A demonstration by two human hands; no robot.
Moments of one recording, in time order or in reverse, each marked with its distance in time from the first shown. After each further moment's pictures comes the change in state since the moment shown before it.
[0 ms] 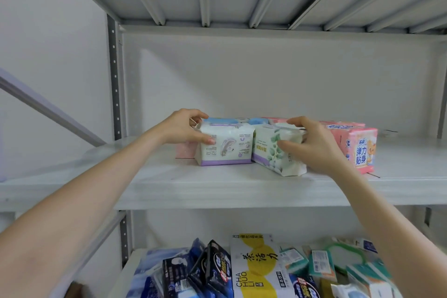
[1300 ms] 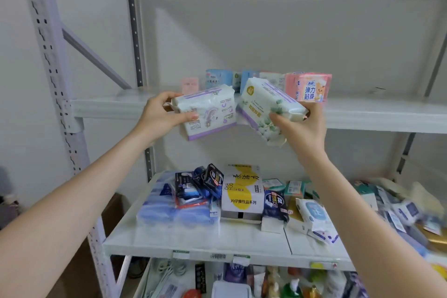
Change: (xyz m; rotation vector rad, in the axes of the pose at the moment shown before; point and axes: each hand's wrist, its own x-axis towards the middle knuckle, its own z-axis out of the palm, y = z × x) left_hand -0.240 0.092 0.053 -0.378 0.409 -0.194; right_hand -0.179 -0.006 -0.061 0.557 0.215 0.236
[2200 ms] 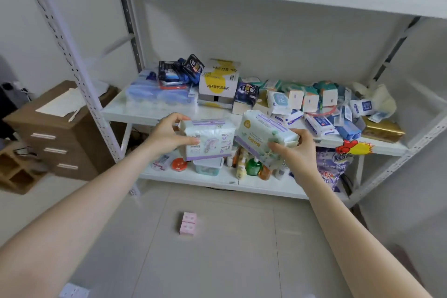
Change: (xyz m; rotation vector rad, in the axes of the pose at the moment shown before) left_hand -0.343 -0.049 0.125 0.117 -0.315 -0.534; right_hand -0.225 0.145 -0.240 -0.144 -0.273 0.510
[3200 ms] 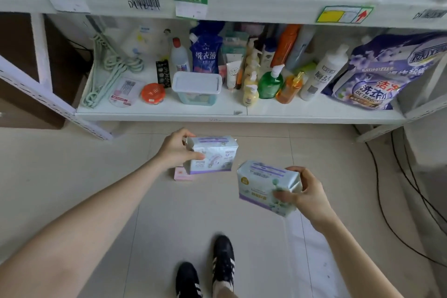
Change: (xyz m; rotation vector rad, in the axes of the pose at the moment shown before) left_hand 0.133 -0.396 0.210 0.196 -0.323 -0.336; right_hand 0.005 0.422 0.069 -0.068 -0.216 0.568
